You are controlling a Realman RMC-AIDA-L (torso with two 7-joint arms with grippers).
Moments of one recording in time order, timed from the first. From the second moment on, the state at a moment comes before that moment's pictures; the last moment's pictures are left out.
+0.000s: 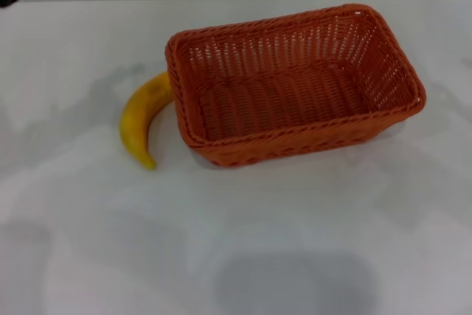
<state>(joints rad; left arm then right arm) -0.75 -1.99 2.85 -0.64 -0.88 2.03 -1.45 0.32 1.99 -0.71 -0.60 -1.00 -1.74 1.03</state>
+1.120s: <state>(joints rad) -1.04 -2.06 2.85 -1.15 -0.33 1.73 -1.23 0.32 1.97 -0.72 -0.52 -1.00 -1.72 1.04</state>
